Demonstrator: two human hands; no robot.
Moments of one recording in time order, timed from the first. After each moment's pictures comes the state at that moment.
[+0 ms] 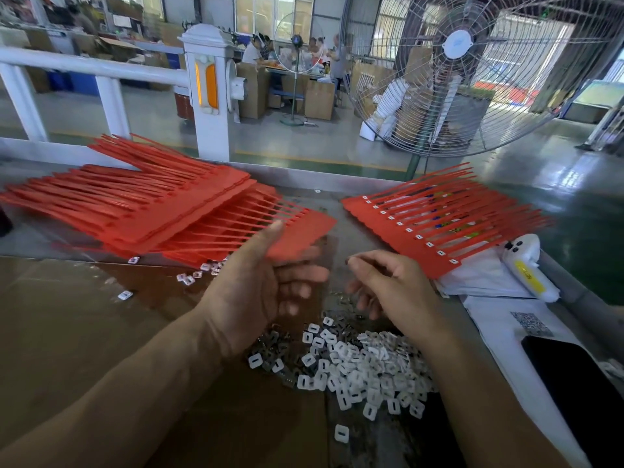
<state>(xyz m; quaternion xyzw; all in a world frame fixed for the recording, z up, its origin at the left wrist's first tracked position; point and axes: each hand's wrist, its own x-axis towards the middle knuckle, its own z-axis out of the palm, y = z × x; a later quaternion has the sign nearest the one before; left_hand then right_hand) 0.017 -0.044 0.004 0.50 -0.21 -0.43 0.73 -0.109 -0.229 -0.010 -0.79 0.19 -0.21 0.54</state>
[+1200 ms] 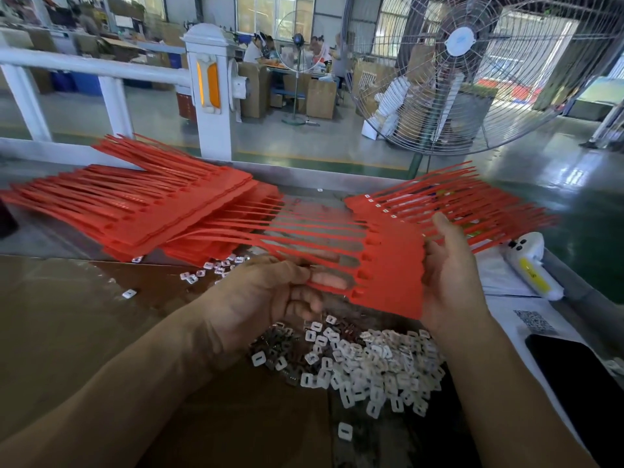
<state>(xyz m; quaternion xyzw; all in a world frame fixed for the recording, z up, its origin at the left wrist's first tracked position) 0.022 -0.040 -0.005 0.43 -0.34 -0.48 0.68 -0.113 -0.238 0.019 -0.43 0.22 -0.32 0.81</state>
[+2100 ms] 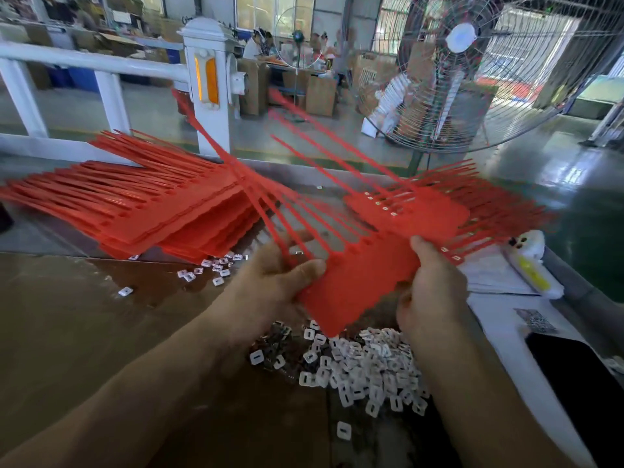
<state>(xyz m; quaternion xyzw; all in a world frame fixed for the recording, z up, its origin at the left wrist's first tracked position) -0.007 -0.039 0.010 0.58 -0.34 -0.29 0.68 -0.095 -0.232 -0.005 -0.42 0.37 -0.46 0.68</state>
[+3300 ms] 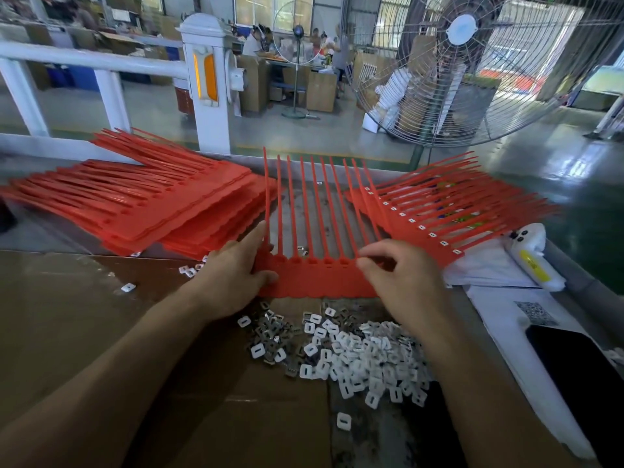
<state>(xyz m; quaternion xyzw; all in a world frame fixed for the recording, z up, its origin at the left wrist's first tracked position) 0.065 -0.029 -0.014 0.84 -0.42 -0.08 0.33 -0.116 -0.223 -0.001 -0.88 0.25 -0.26 0.29</state>
